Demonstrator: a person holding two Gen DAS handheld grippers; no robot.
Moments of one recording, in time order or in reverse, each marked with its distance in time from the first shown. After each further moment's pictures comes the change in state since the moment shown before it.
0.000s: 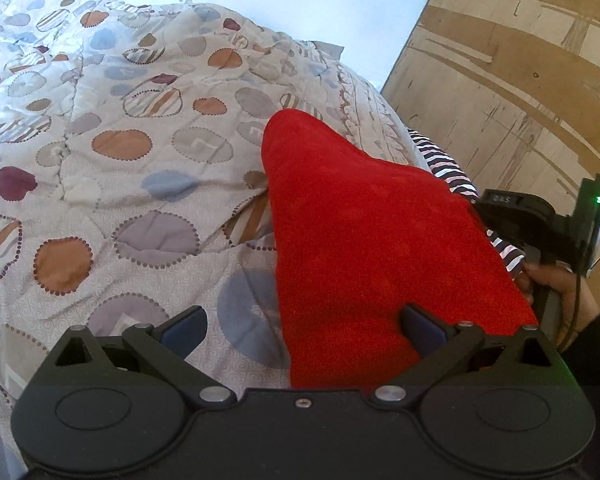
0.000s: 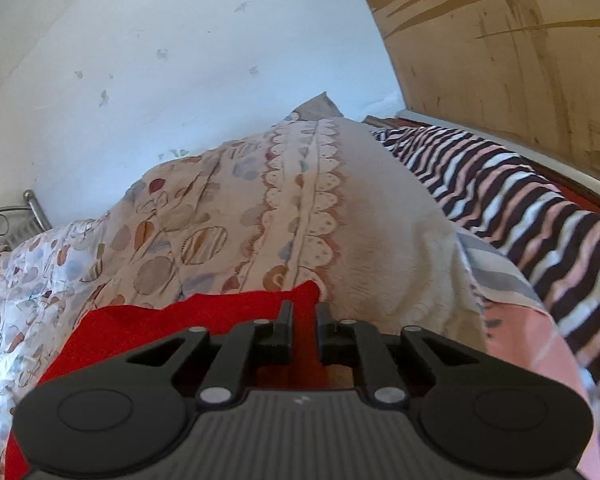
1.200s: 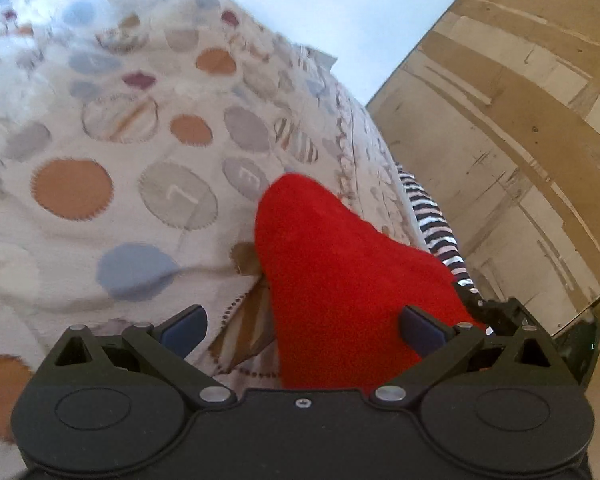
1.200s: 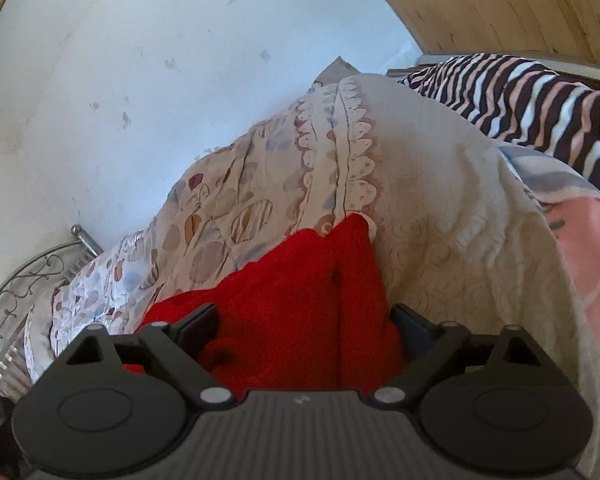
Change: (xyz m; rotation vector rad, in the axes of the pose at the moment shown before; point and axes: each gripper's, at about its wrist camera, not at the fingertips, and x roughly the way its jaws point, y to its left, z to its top) left arm 0.070 0.044 0.081 -0.142 0.032 -0.178; right arm 0.025 -0.009 -0.027 0.202 0.068 0.202
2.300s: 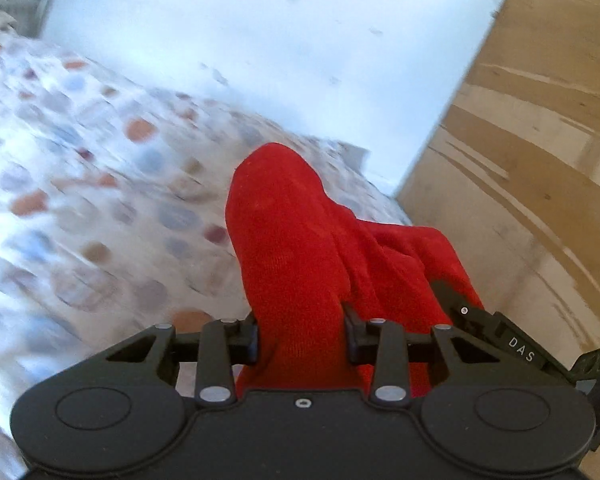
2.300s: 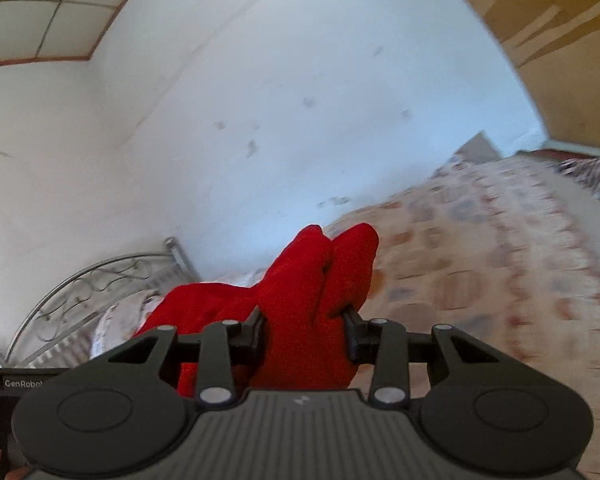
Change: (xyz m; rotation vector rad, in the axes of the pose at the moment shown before) left arm -0.167 -0.015 0.064 0.068 -0.259 0.193; right arm 0.007 0.215 -0.009 -0.206 -0.158 0.262
